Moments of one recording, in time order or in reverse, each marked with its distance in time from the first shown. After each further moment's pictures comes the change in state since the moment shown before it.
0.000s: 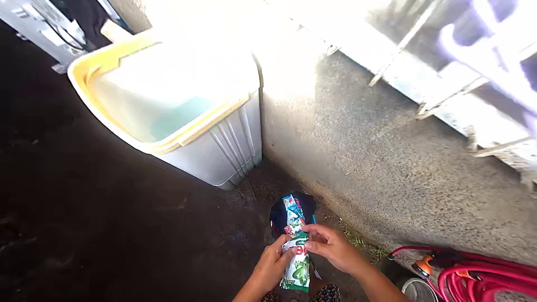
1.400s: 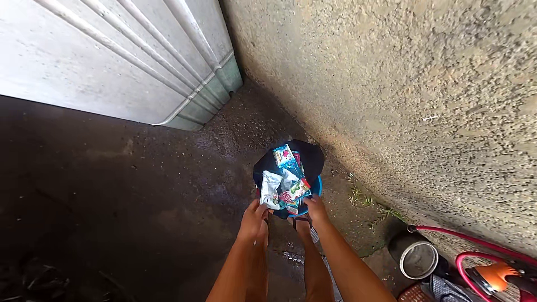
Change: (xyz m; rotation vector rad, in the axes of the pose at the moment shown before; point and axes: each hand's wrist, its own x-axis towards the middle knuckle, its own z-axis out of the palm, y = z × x) left_hand 0.158 -0.337 0.015 -0.254 0.413 -0.620; right_hand 0.205 0.365 0.052 0.434 0.506 0.845
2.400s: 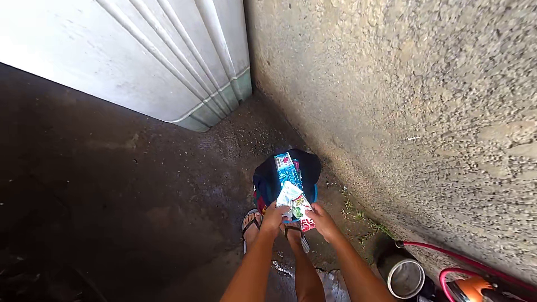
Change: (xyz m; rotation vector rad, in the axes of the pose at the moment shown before) left_hand -0.009 0.023 0.073 -0.347 -0.041 -0.215; right_hand -0.025 -0.006 -0.055 -0.298 -0.328 -0.279
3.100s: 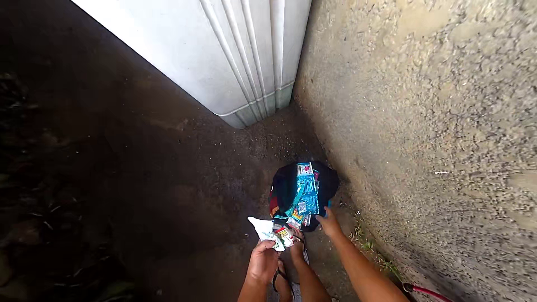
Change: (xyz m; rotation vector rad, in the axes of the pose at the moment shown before) left_hand -0.105 -0.062 -0.035 -0.911 0.068 0.209; right_hand 0.060 0.012 -0.017 -0.419 0.104 0.040
